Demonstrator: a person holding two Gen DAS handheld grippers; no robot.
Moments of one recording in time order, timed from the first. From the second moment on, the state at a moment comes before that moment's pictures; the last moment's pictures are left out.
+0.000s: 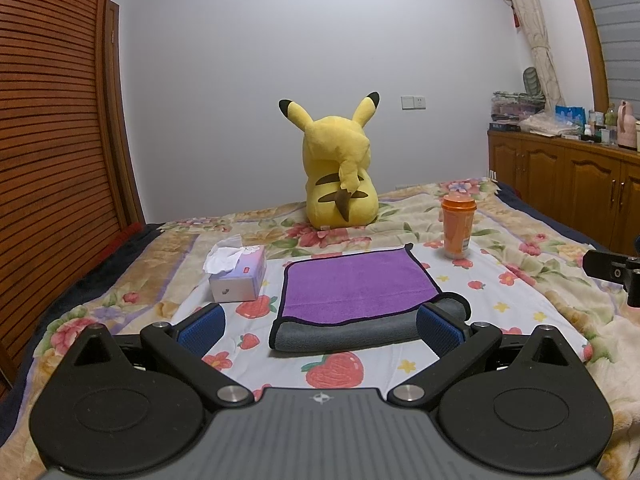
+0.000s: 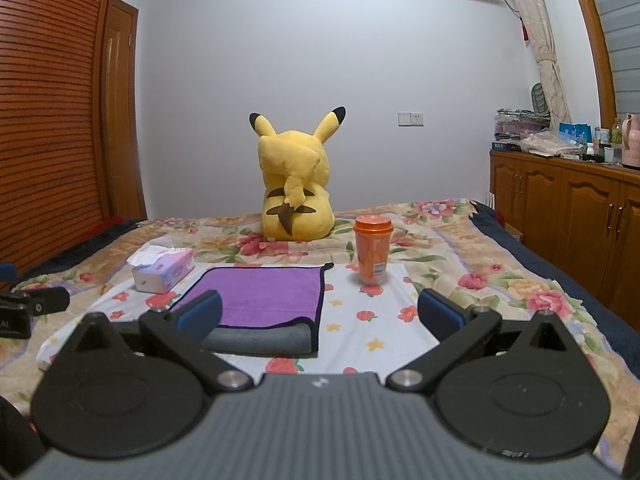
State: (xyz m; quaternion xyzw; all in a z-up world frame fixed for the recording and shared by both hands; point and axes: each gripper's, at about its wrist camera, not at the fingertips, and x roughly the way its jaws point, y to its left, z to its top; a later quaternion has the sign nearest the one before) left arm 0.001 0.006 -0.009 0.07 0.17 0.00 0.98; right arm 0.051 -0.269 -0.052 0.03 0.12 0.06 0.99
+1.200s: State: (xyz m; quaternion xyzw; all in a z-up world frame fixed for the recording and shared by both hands) left arm 0.095 0.017 -0.047 0.12 0.23 -0.02 0.97; right arm 0.111 -0.253 -0.073 0.00 0.16 0.07 0.98
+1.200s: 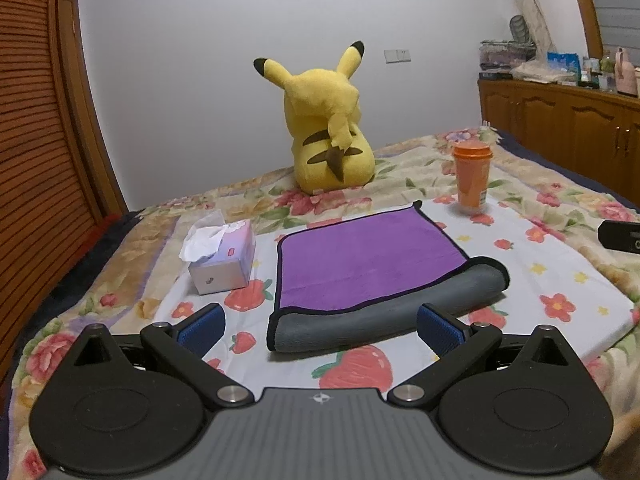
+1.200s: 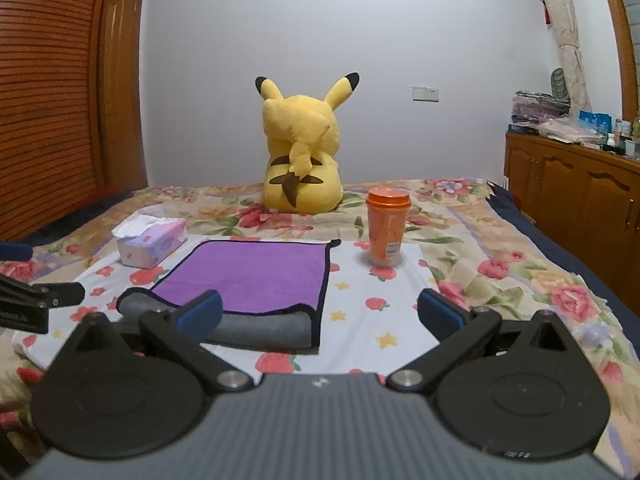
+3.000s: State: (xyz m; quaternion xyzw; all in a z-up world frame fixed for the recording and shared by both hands) left arm 0.257 0.102 -0.122 -0.03 0.33 -0.09 0.94; right arm 0.284 -0.208 -0.137 -0.03 0.32 0.11 0.94
